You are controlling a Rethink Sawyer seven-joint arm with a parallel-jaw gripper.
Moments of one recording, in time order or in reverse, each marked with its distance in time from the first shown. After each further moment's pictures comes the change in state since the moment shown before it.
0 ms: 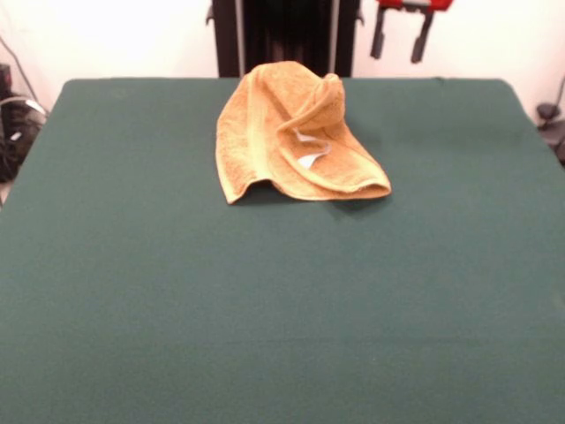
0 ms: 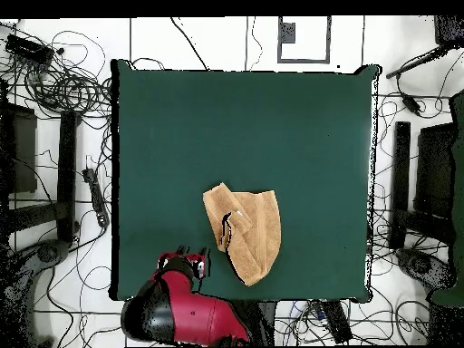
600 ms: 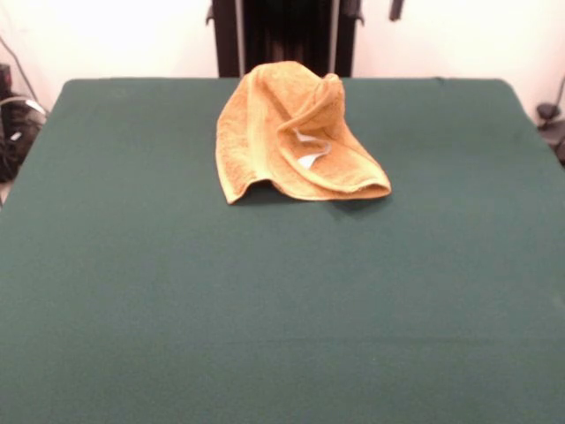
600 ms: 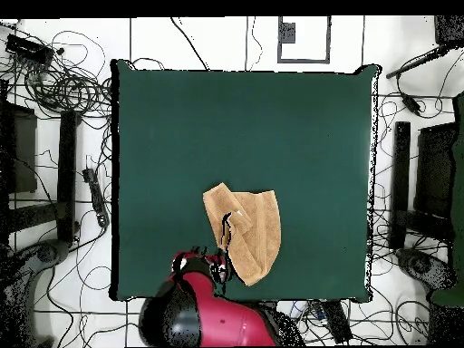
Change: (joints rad) arm -0.132 -0.184 -0.007 0.001 -0.061 0.189 0.000
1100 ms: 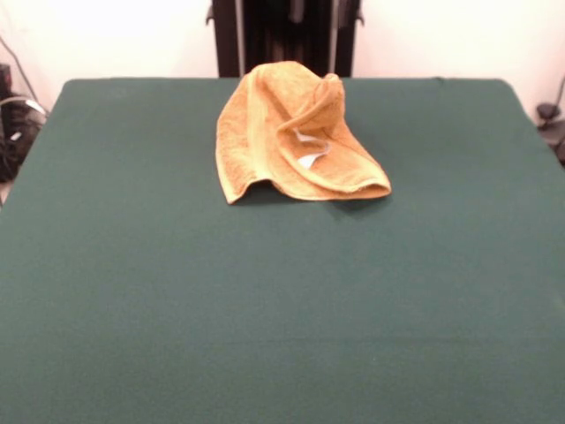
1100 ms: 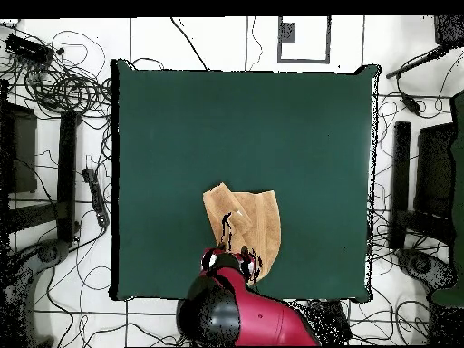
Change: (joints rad) arm -0.187 0.012 0.057 0.000 -0.103 -0.004 0.000
